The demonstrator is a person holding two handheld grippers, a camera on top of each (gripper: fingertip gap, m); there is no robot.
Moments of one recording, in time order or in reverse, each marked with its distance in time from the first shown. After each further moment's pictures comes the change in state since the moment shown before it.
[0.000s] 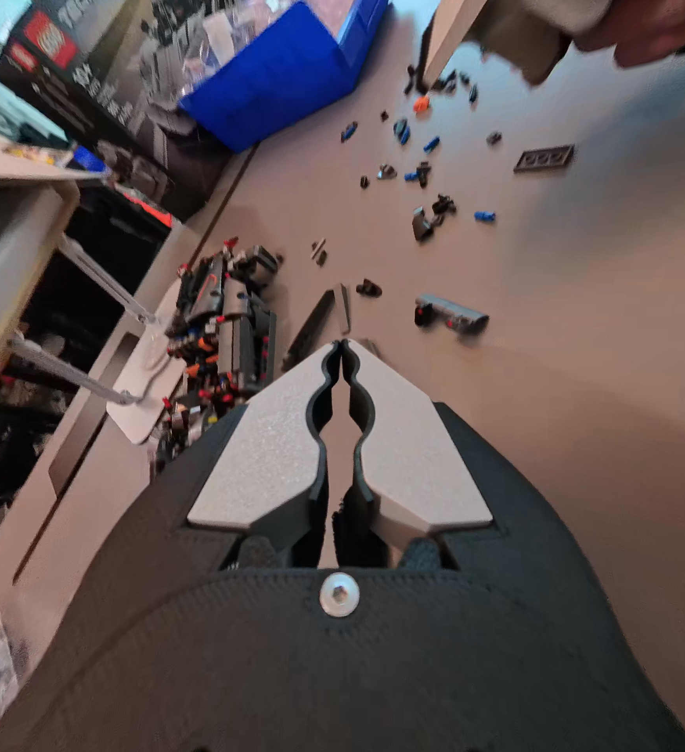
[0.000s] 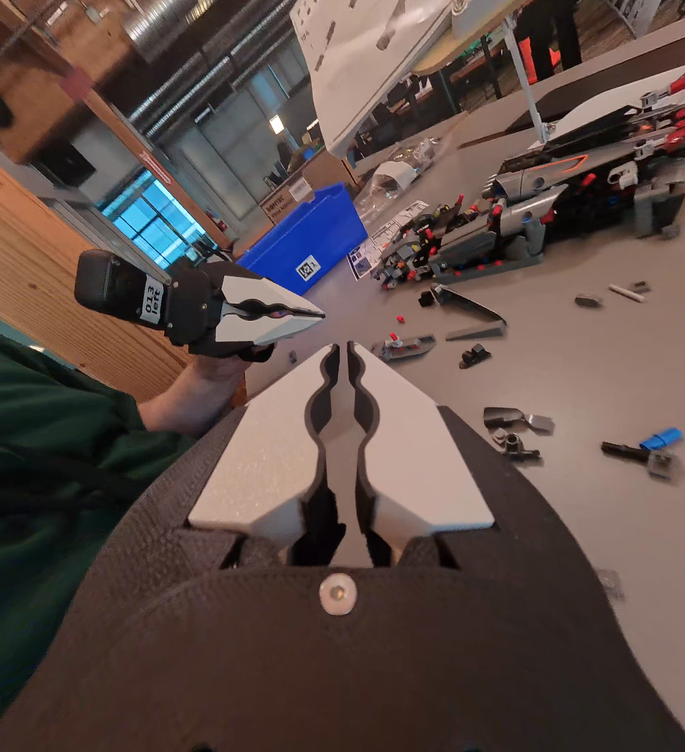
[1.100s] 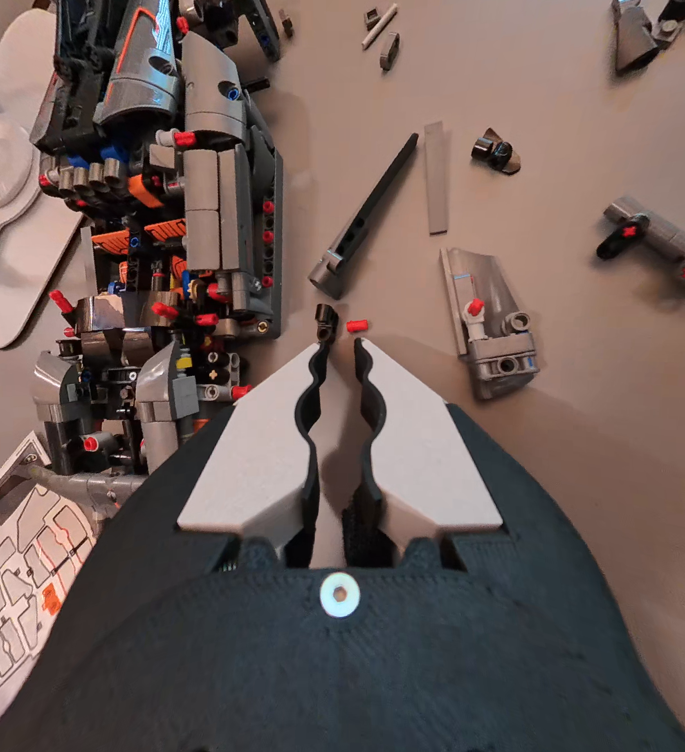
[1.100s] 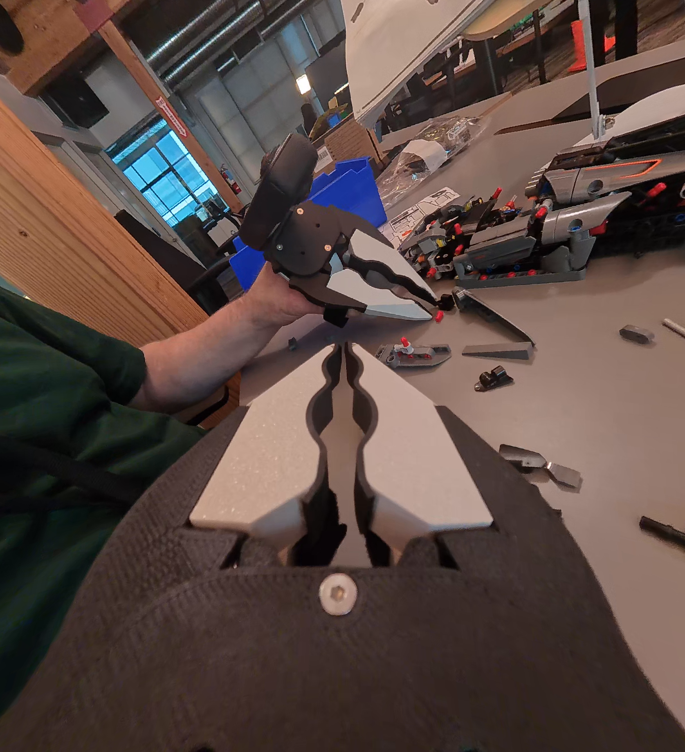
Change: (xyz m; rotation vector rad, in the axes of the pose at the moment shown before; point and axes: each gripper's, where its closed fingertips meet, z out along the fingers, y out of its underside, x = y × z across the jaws) left arm -0.034 0.089 0.066 -0.366 0.168 -0.259; right arm -0.004 0.008 0.029 -0.060 -0.060 -0.096
